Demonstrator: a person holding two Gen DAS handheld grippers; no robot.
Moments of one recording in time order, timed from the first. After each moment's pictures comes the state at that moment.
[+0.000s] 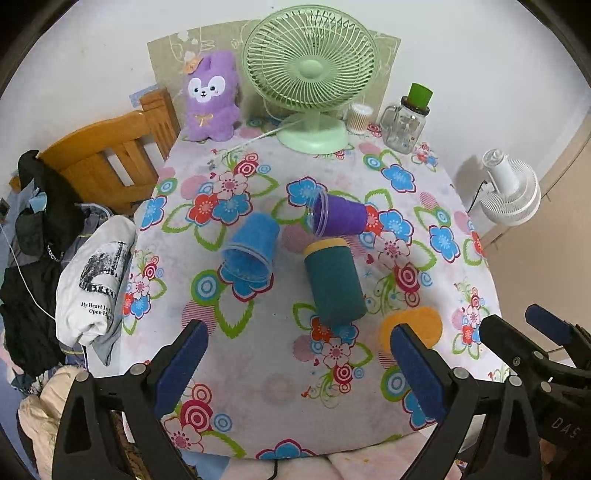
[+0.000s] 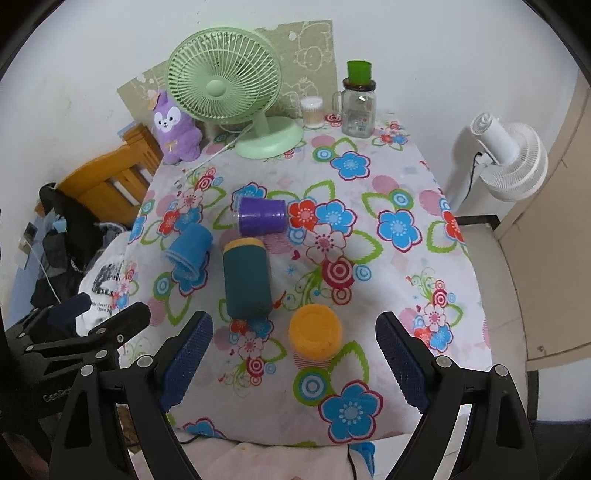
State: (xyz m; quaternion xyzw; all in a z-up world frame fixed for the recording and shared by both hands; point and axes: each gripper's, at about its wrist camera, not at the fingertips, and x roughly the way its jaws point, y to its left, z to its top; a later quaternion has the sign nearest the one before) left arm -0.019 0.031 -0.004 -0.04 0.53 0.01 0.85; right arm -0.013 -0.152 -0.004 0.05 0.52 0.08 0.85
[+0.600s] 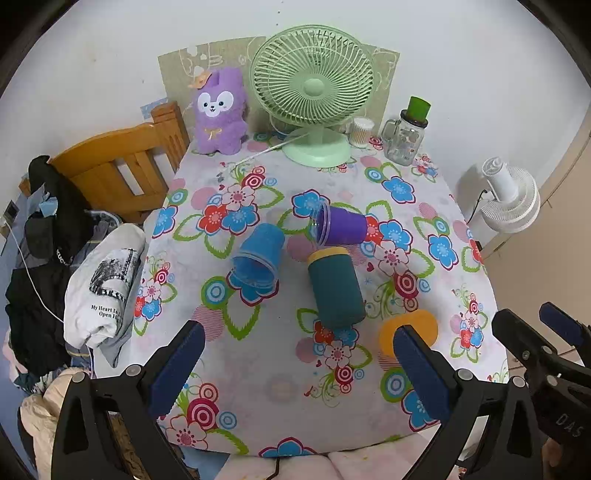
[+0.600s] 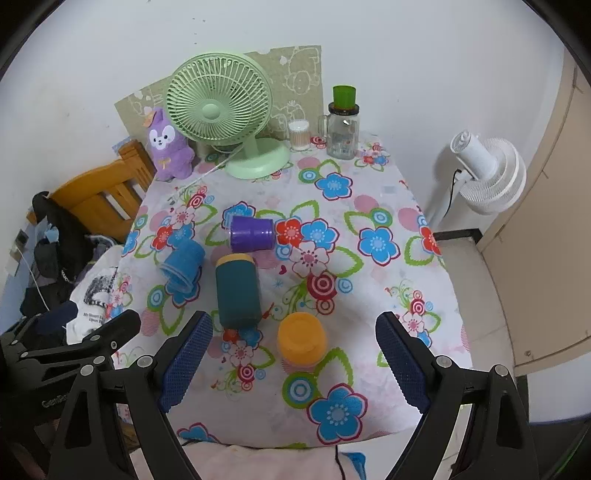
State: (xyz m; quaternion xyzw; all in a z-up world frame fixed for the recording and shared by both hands) left arm -0.033 0.028 0.010 -0.03 0.51 0.02 0.86; right arm -0.030 -0.152 0.019 0.04 0.49 0.05 0.87
